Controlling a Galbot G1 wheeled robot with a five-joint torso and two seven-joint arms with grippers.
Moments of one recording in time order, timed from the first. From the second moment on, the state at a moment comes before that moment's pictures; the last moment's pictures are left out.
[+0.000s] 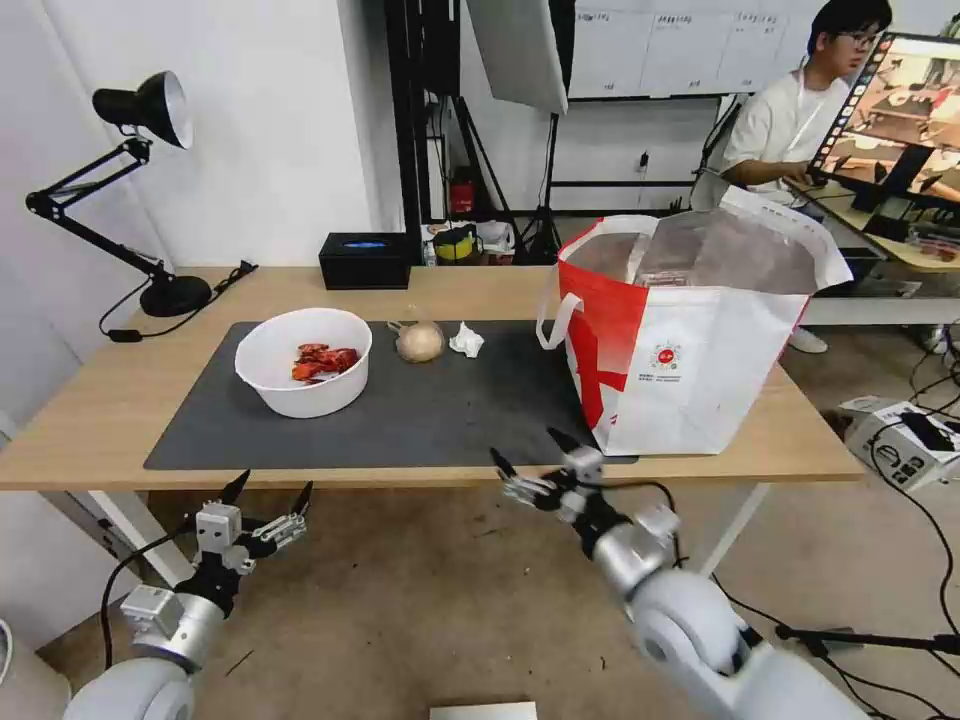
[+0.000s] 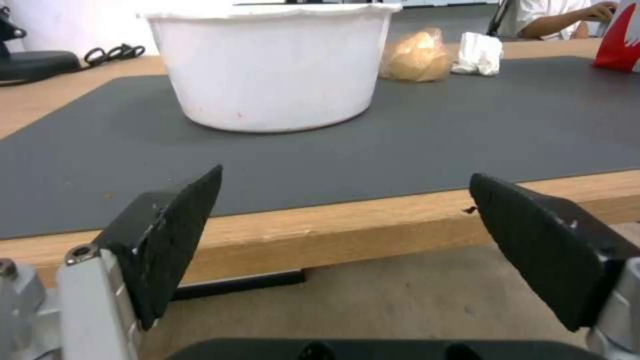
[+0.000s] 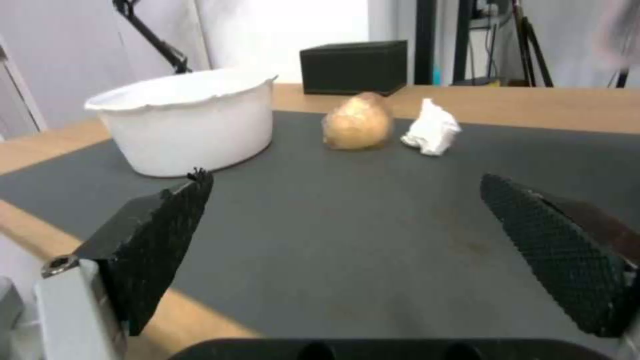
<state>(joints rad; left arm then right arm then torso) 1.66 -1.05 -0.67 -1.97 -0.48 -0.13 0.09 -0.99 0.99 -0.13 1.95 0.60 -0.08 0.18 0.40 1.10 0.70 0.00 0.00</state>
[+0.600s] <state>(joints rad) 1.68 -1.04 -0.68 -1.97 -0.48 -0.12 0.09 -0.55 1.19 -0.34 1.70 0.73 -0.27 0.55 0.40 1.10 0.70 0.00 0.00</state>
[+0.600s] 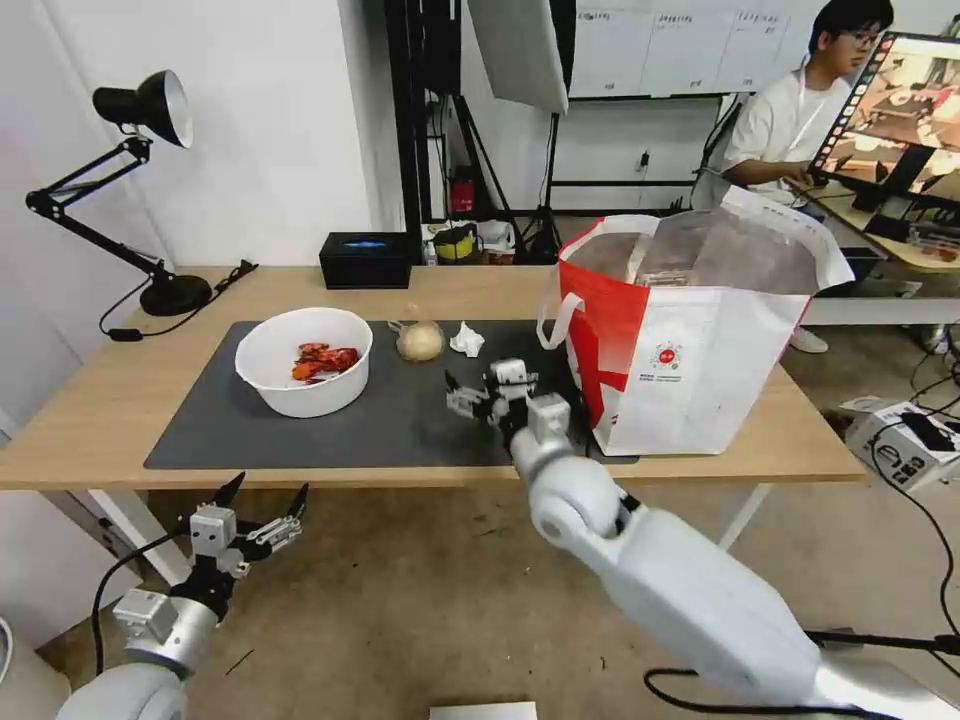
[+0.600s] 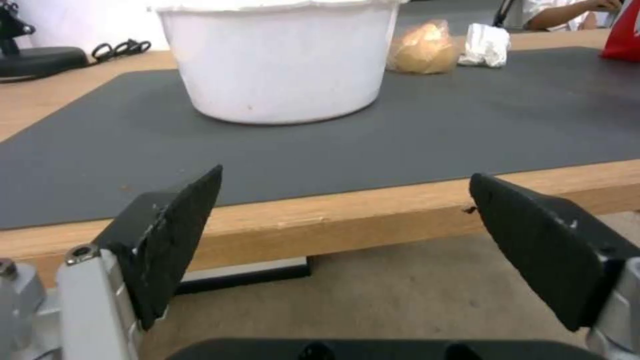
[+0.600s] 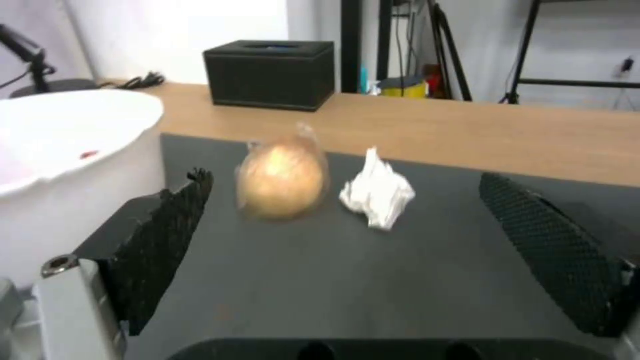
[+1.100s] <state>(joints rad) 1.68 -1.05 -0.68 -1.97 -0.48 -0.12 0.09 -0.40 1.41 -0.36 1.46 0.79 -0.35 0.76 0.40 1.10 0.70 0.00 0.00</state>
